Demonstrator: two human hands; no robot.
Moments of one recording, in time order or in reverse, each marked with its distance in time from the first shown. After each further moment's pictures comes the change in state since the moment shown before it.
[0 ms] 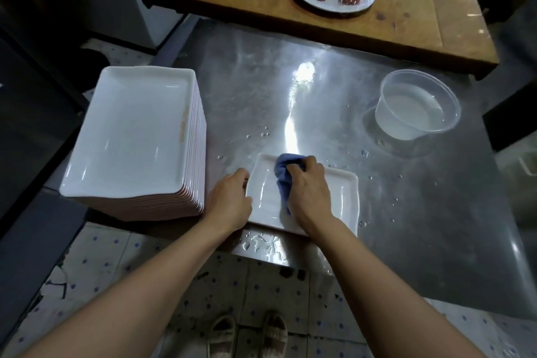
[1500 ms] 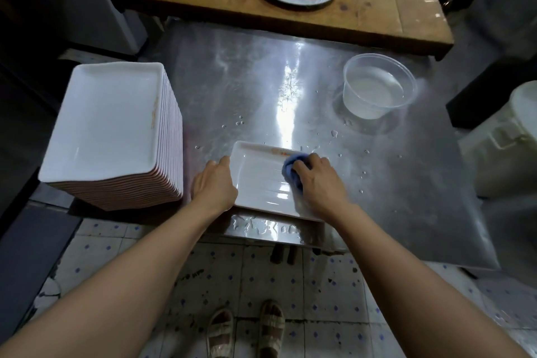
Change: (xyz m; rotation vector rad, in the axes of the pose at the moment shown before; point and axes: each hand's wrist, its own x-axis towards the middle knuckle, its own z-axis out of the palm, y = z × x) left_hand -0.005 0.019 0.009 0.338 -0.009 -0.021; right_hand -0.036 0.065 -0.035 -0.296 -0.097 -0.162
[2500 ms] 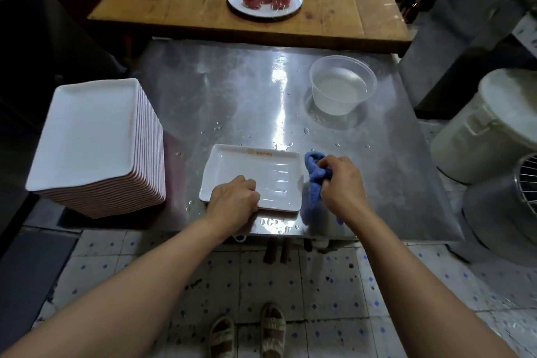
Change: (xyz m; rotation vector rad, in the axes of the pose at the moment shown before) left_hand -0.046 0.050 0.021 0.303 0.119 0.595; right_hand -0.059 0.040 -0.042 0.572 0.204 0.458
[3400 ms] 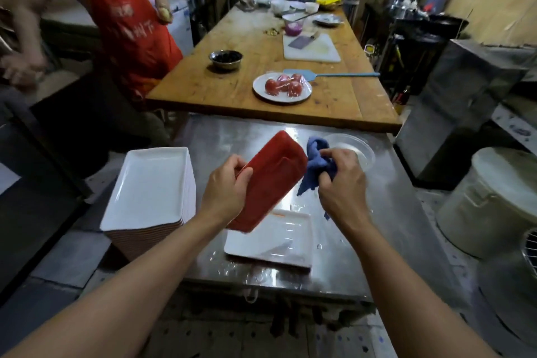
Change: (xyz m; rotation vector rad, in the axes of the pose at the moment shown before) left_hand -0.007 -0.032 -0.155 -0.827 0.588 -0.307; right_hand -0.005 -0.129 -0.074 0.254 0.389 -0.323
